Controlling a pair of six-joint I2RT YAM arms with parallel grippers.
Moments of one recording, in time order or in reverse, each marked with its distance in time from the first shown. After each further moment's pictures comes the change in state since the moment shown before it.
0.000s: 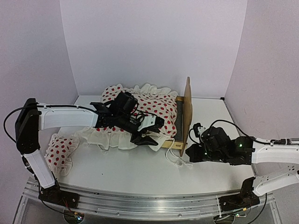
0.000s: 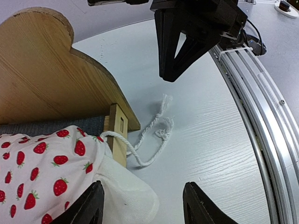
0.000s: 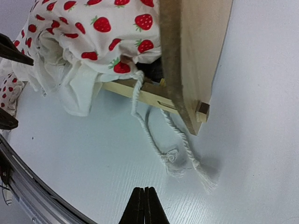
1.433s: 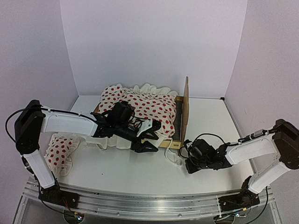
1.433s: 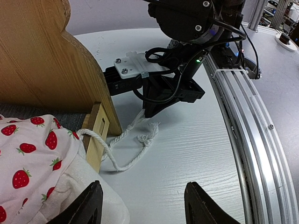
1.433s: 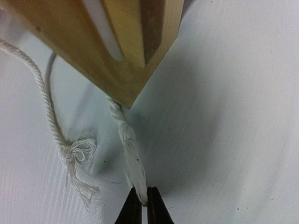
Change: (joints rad) left arm -0.001 -0.008 -0.171 0.236 0.056 -0.249; right arm -0.108 0.383 -0.120 0.234 -0.025 -0.289
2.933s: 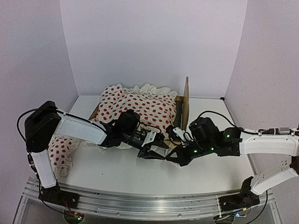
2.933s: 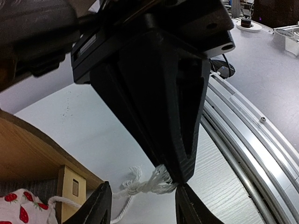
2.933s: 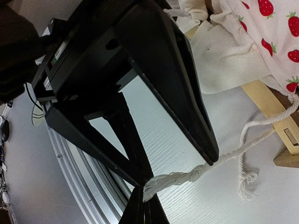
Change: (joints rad) left arm -0.058 0.122 -0.045 0.318 0.188 0.172; right arm 0.091 -0.190 0.289 -0.184 -0.459 -0.084
